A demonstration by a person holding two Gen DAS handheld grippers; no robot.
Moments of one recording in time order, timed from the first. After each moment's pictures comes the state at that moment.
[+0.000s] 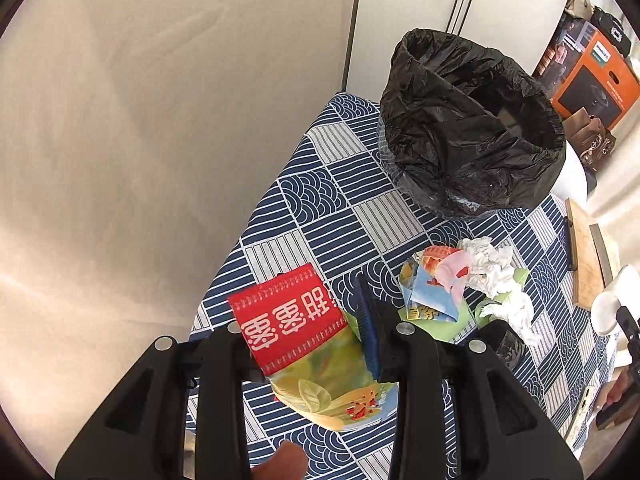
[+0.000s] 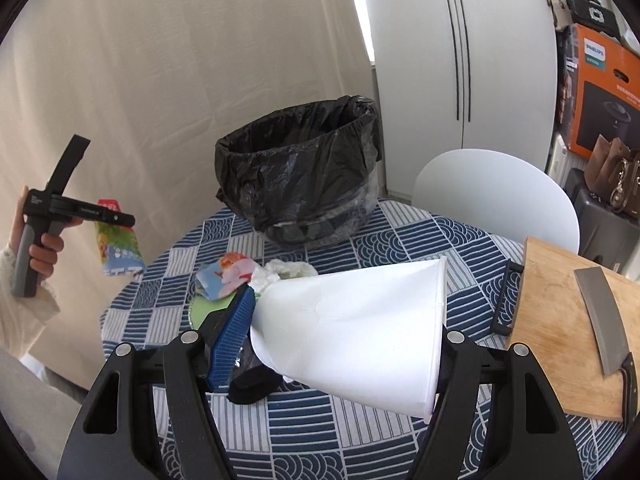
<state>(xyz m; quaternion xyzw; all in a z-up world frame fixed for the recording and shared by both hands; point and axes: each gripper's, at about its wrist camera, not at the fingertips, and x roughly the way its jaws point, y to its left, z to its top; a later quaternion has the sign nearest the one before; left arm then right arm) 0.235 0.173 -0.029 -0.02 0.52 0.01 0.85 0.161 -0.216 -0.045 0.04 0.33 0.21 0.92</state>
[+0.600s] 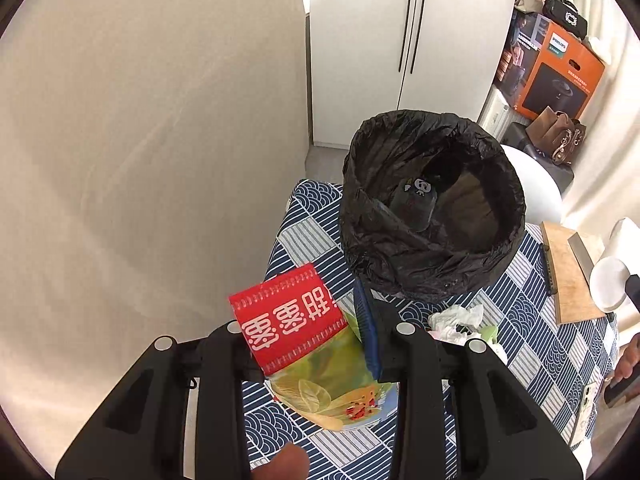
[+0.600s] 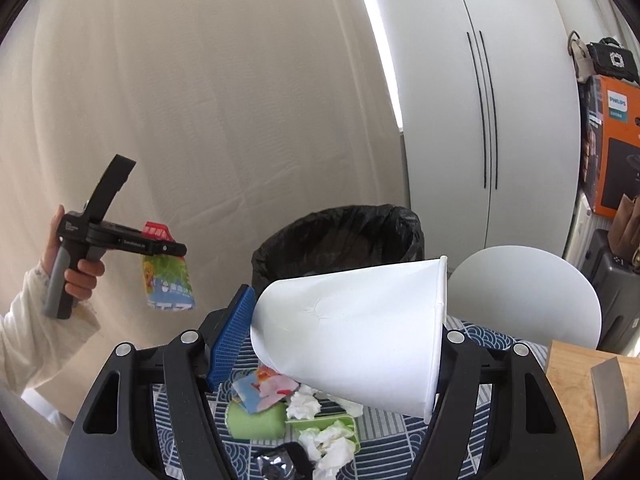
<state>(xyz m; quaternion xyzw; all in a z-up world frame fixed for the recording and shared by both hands) 0.309 0.151 0.055 0.04 0.46 -0.06 0.88 0.212 -0.185 0.040 0.06 0.22 0.25 0.94</state>
